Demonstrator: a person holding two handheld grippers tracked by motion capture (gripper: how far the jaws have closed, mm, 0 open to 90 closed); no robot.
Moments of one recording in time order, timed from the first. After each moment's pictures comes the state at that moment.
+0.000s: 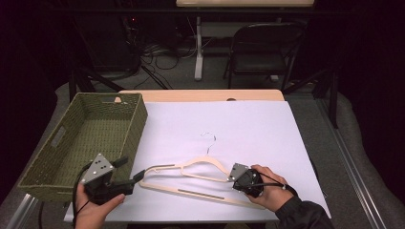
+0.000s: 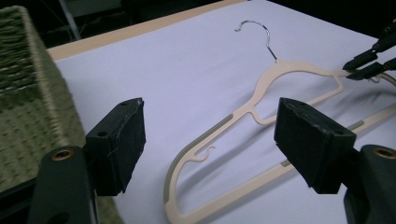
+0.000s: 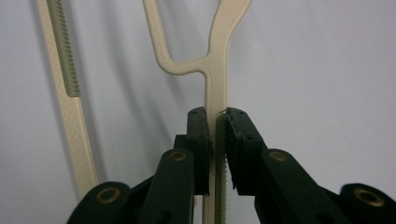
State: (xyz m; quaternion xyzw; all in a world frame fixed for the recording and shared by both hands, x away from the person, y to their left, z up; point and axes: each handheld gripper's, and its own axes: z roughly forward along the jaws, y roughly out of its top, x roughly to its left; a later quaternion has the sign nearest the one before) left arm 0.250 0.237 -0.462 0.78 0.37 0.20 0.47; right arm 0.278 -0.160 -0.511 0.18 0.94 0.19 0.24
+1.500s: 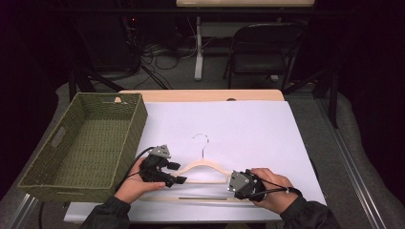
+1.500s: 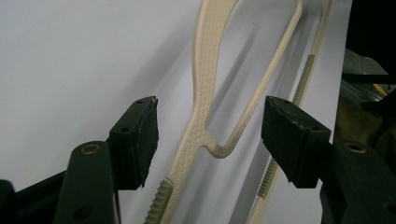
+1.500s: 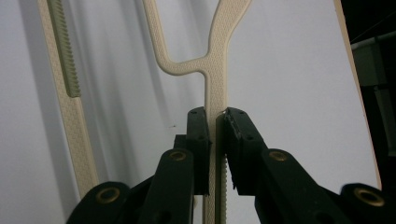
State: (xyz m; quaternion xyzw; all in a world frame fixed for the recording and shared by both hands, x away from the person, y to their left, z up) left arm 0.334 0.147 -0.512 0.89 0.25 -0.04 0.38; right arm 0.261 -0.159 -0.498 0.09 0.93 0.18 0.31
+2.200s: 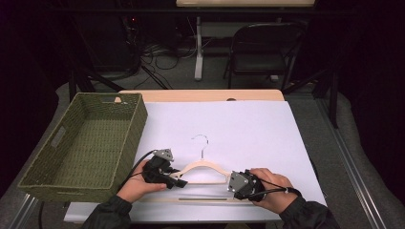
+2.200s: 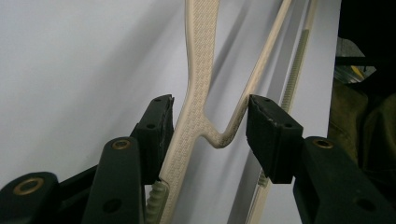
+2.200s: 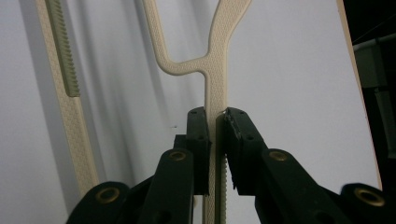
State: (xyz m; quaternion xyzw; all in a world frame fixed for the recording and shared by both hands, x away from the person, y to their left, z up) left arm 0.339 0.145 -0.528 0.90 0.23 -0.09 0.36; right arm 0.262 -0.159 -0.503 0.08 0.93 0.19 0.31
